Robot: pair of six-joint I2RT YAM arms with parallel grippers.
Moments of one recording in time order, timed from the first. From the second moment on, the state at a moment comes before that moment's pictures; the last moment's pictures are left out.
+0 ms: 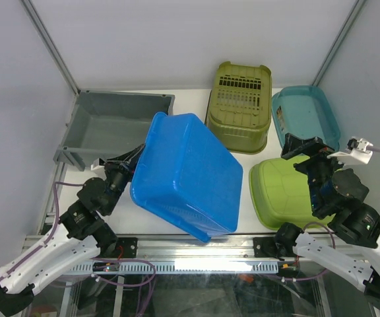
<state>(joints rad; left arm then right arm) -0.83 0.43 0.51 -0.02 -0.47 -2.07 0.88 0.46 1.01 -0.56 0.98 0.50</state>
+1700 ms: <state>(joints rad) -0.83 0.35 0.22 0.02 -0.62 -1.42 0.88 0.75 0.95 -0.71 0.32 0.73</state>
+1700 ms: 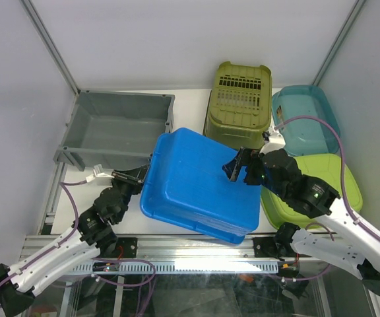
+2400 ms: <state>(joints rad) -0.83 0.63 0.66 -0.24 -0.50 -0.91 0.88 0.69 0.95 -0.77 0.36 0.75</state>
